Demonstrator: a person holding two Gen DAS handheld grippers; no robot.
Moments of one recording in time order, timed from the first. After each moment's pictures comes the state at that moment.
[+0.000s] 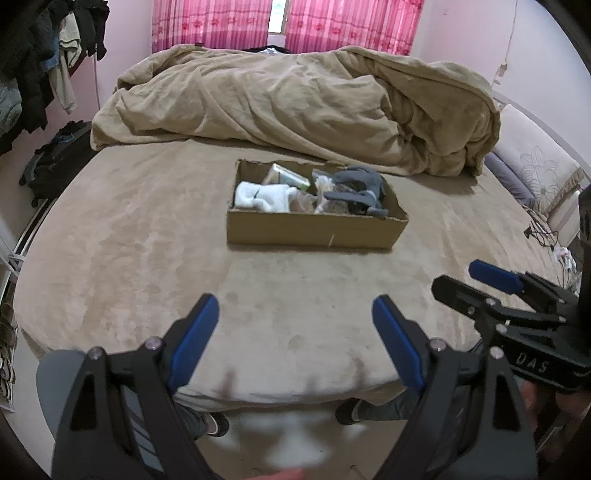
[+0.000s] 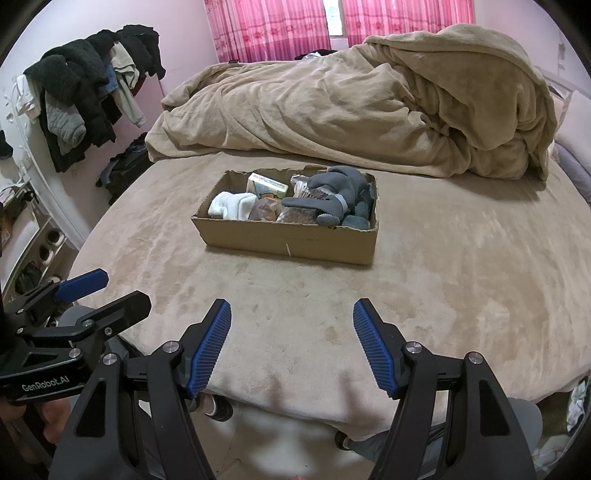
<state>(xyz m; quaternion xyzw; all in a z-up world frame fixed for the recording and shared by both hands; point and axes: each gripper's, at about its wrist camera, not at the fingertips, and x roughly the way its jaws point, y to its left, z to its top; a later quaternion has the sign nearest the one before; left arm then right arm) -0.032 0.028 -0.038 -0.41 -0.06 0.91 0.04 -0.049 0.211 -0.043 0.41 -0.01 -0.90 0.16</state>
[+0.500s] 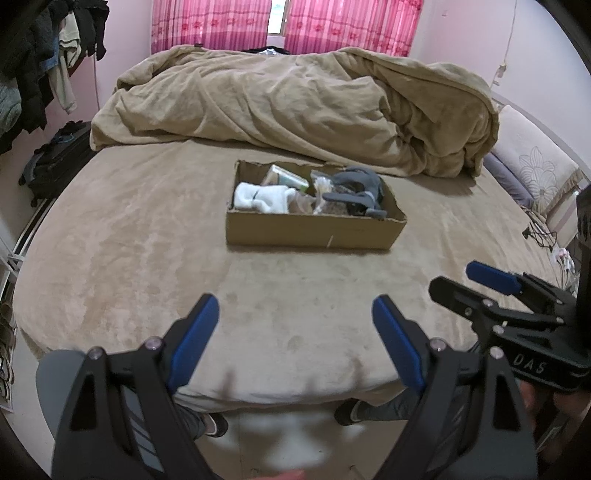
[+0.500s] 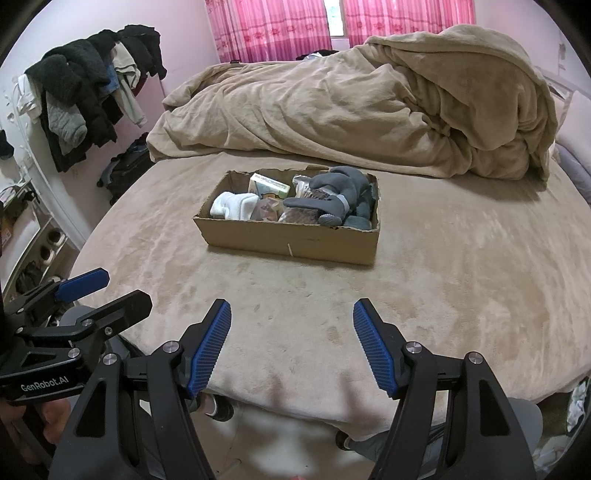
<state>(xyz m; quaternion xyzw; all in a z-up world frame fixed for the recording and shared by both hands) -0.029 0.028 -0.036 -0.41 -0.06 0.91 0.04 -0.048 0.211 -0.043 0.41 -0.01 -0.90 0.16</state>
